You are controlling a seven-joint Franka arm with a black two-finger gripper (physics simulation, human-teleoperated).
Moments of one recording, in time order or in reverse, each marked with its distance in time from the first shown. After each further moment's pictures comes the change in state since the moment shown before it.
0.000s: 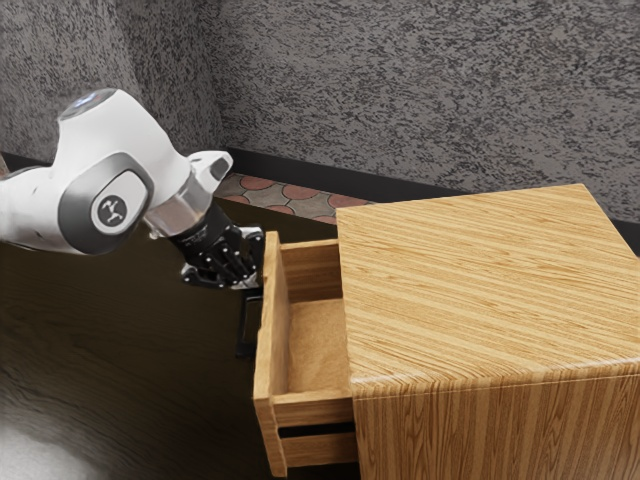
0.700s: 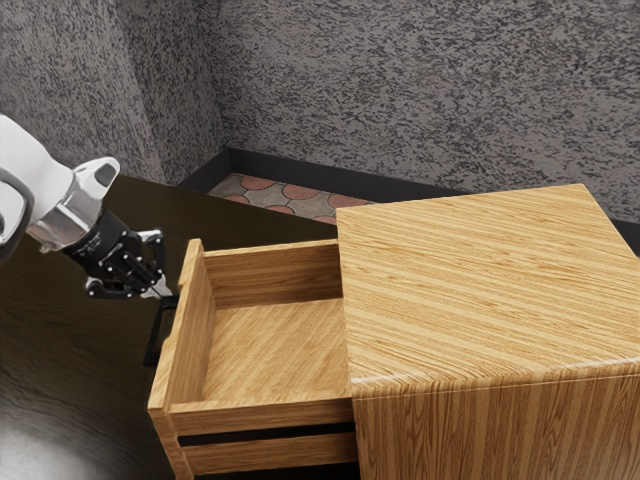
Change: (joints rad) arm 0.015 -0.318 0.199 -0.226 0.018 -0.083 0.022
